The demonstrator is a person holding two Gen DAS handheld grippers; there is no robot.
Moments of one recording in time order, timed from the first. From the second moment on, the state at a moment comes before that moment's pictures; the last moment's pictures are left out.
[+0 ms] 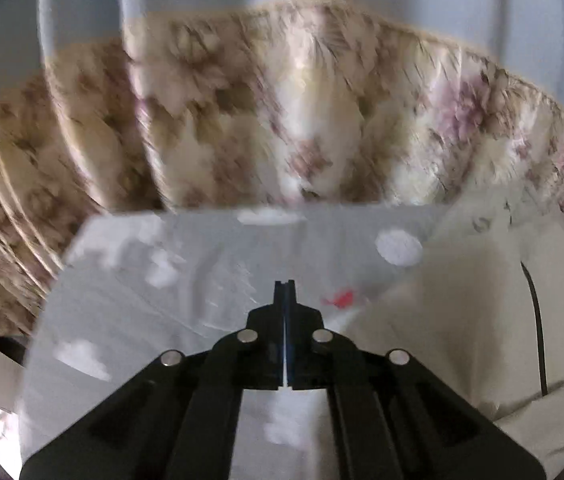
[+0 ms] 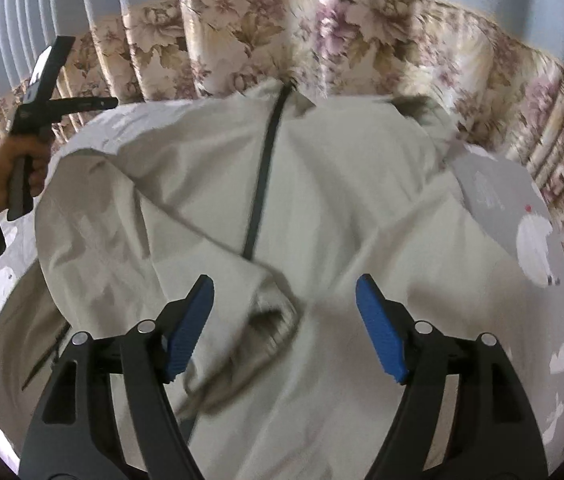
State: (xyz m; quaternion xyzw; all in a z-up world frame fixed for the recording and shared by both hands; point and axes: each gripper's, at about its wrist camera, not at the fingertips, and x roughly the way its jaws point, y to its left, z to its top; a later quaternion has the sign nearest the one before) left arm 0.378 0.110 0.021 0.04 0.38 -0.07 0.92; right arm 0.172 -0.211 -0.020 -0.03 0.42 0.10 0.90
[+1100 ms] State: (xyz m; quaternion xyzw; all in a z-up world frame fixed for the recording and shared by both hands) left arm 0.322 0.090 -0.015 0.09 0.38 -0.02 0.92; right arm 0.186 -0.206 -0.038 -0.01 0.44 0.11 0.89
